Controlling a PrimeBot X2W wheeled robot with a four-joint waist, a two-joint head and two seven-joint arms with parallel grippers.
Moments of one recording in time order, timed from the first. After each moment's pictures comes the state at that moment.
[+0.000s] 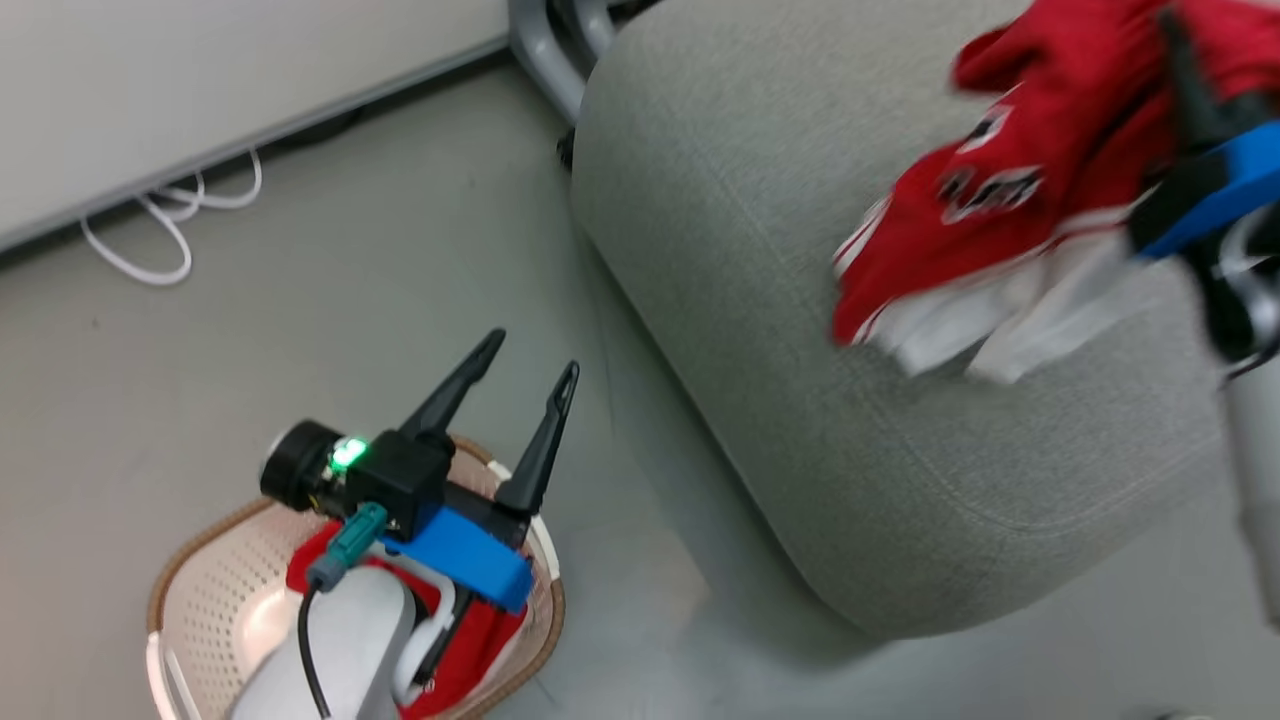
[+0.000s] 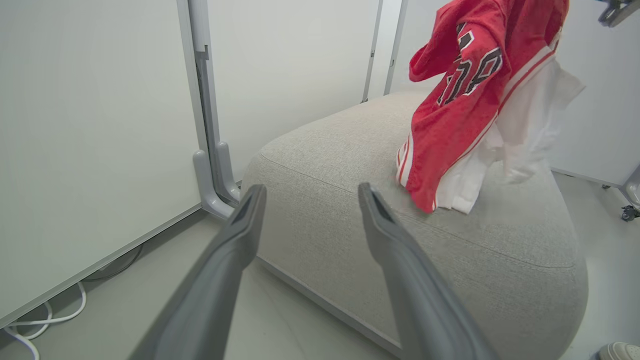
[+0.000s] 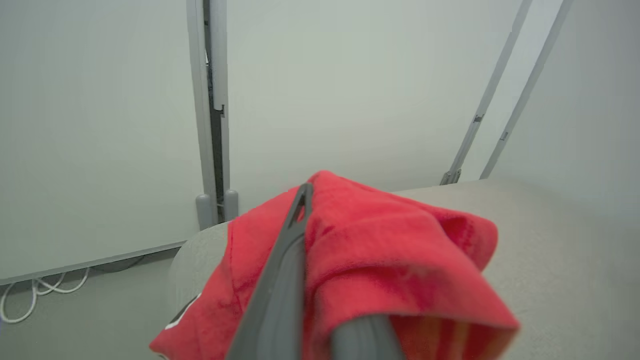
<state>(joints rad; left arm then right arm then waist) -0.37 0.24 -0.51 0.31 -0.30 -0.13 -0.26 -0.83 -0.25 -0.03 0.58 0.20 0.13 -0.04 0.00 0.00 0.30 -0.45</state>
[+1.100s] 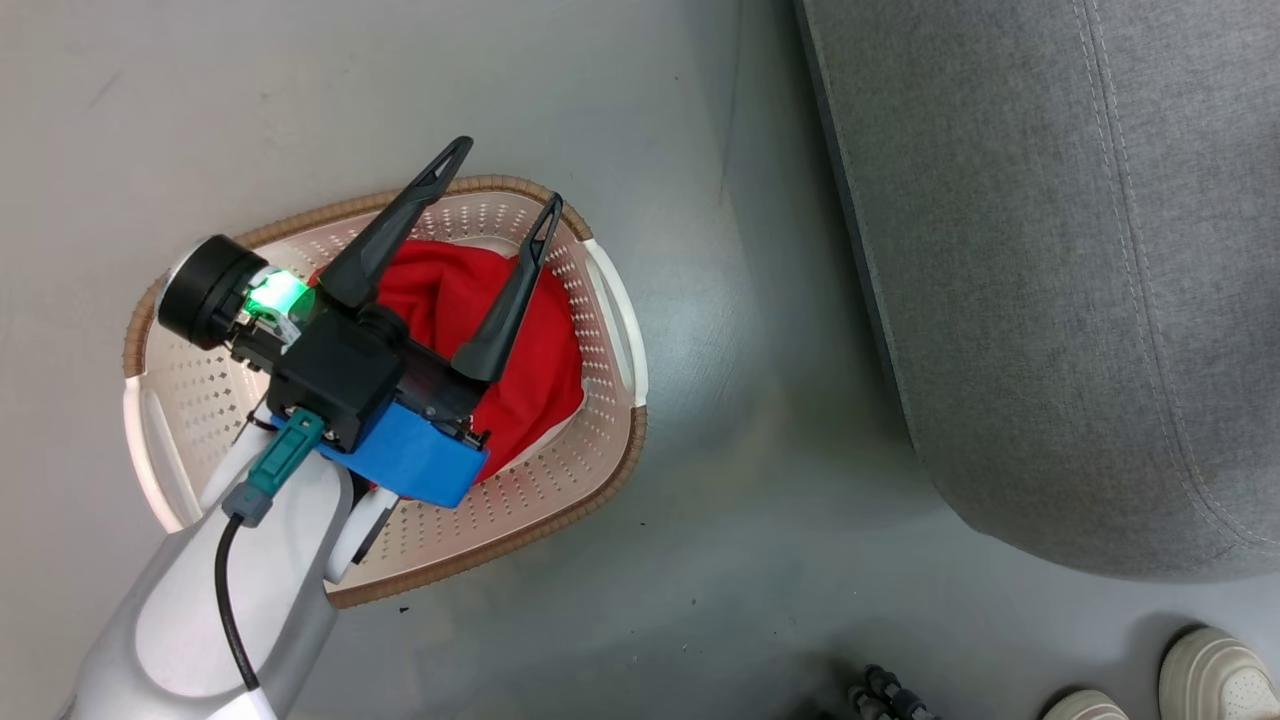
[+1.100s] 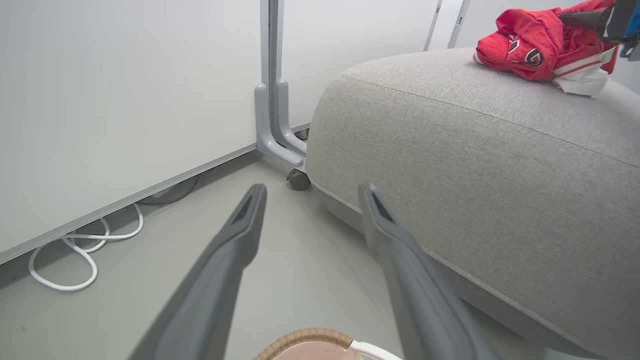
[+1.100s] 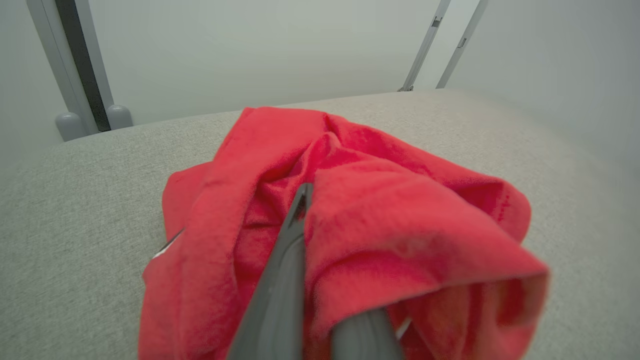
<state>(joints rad) -0.58 0.37 -0.54 0.13 -0.23 -0.10 -0.26 -0.98 -0.39 -0.51 0.85 0.09 0.13 -0.25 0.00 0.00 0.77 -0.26</state>
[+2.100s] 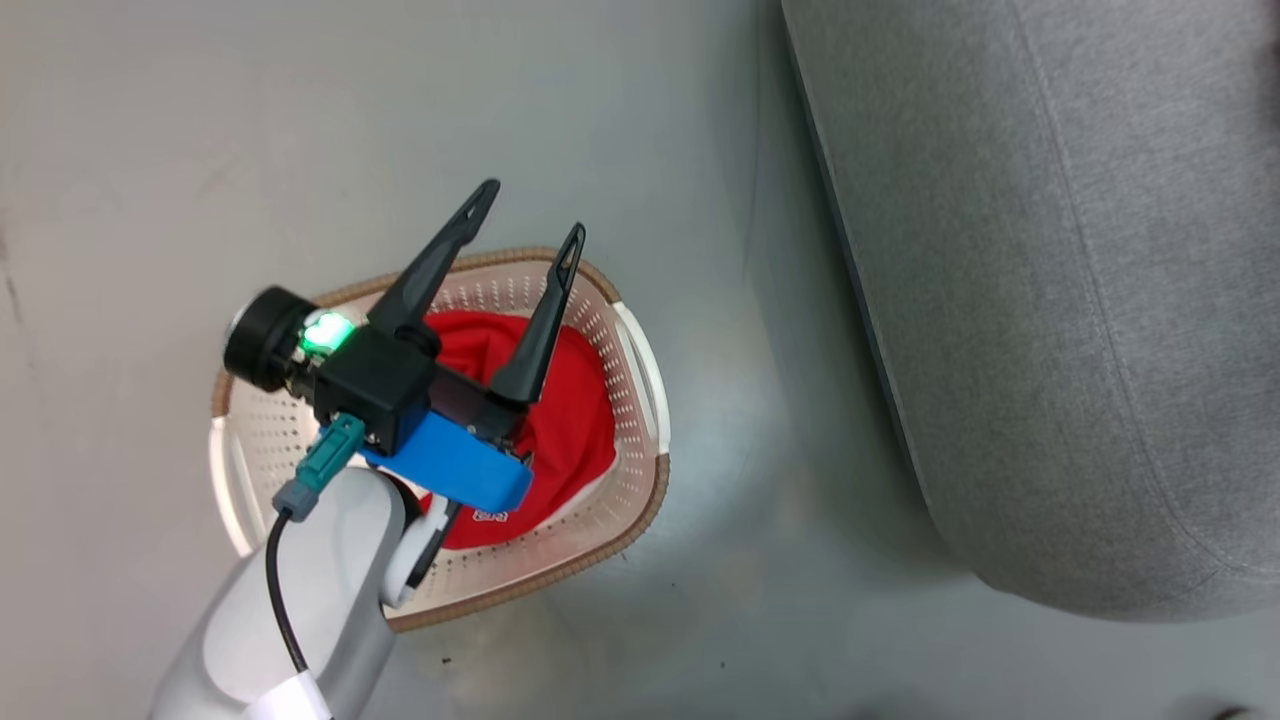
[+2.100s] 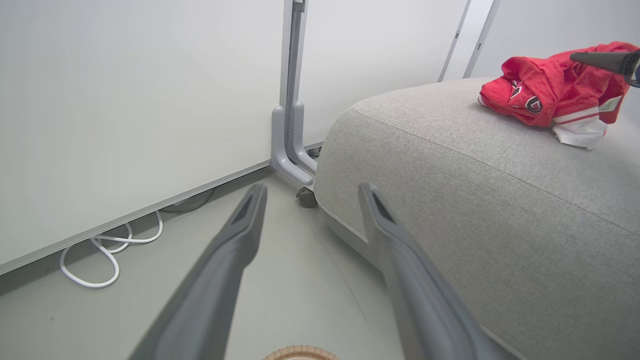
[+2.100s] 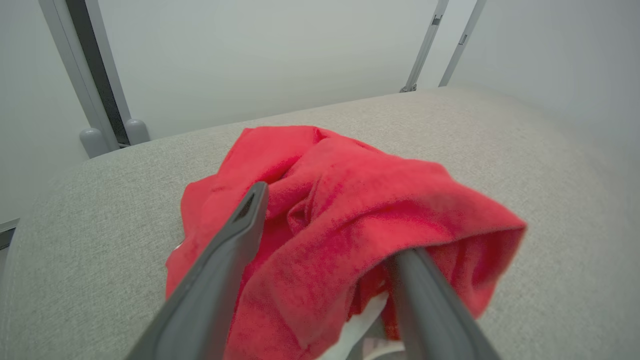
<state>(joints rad) -0.54 0.27 -0.52 0.22 -0.29 -0.10 -0.26 -0.95 -0.42 -0.47 0.95 0.08 0.13 -0.26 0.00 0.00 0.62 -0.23</state>
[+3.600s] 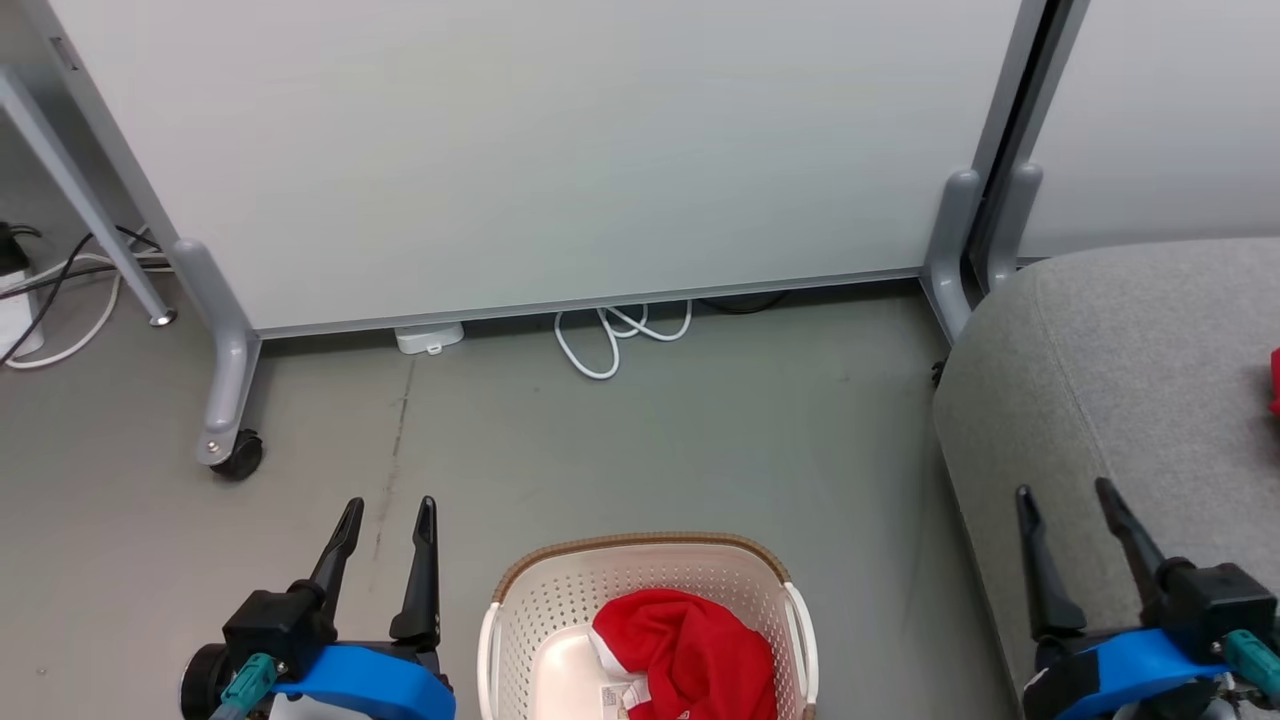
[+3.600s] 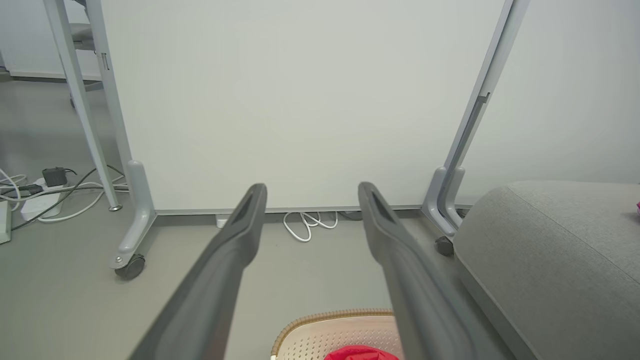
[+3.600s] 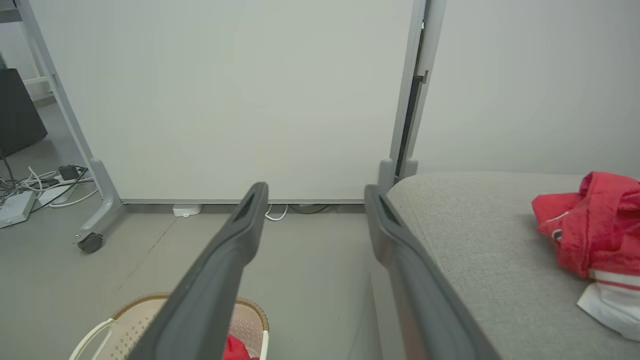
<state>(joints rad) -0.06 0.09 -0.13 0.34 -0.27 -0.13 -0.26 0.01 -0.06 -0.11 0.09 0.05 0.13 -0.13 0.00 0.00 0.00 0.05</state>
